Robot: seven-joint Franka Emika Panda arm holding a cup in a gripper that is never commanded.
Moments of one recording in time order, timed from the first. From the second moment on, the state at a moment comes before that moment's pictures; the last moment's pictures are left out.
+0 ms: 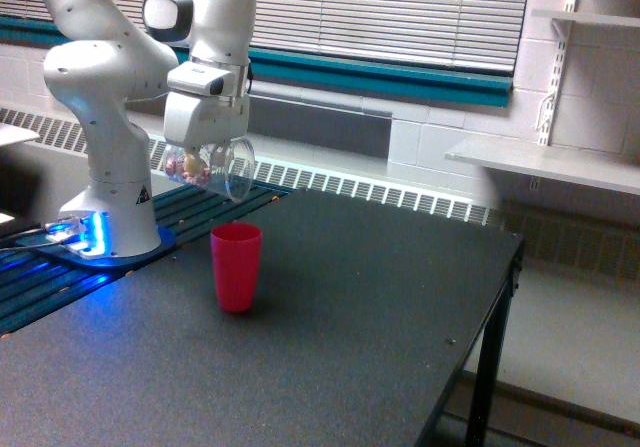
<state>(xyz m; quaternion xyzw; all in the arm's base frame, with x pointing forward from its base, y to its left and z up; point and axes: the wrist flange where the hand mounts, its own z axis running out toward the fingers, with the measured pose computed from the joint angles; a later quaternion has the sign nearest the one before) 0.274 -0.084 0.338 0.94 -0.33 -0.01 0.06</state>
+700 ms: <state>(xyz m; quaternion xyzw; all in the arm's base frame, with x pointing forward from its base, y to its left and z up) 0.270 -0.085 0.333 0.94 -0.33 -0.02 0.06</state>
